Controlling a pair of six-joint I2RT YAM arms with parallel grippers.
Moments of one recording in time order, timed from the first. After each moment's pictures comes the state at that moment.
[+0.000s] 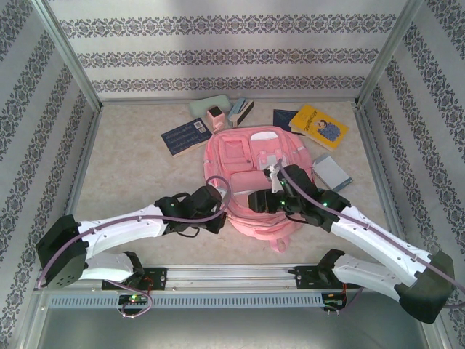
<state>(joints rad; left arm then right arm) -0.95 1.28 0.76 -0.44 0.04 -0.56 0.74 0.97 0.77 -0.53 -0.21 0.48</state>
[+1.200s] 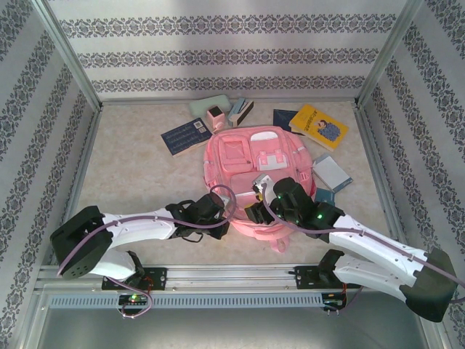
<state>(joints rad) -0.95 1.41 0.64 -0.20 0.09 -0.57 0.83 0.93 0.61 -0.33 -0.09 0.16</state>
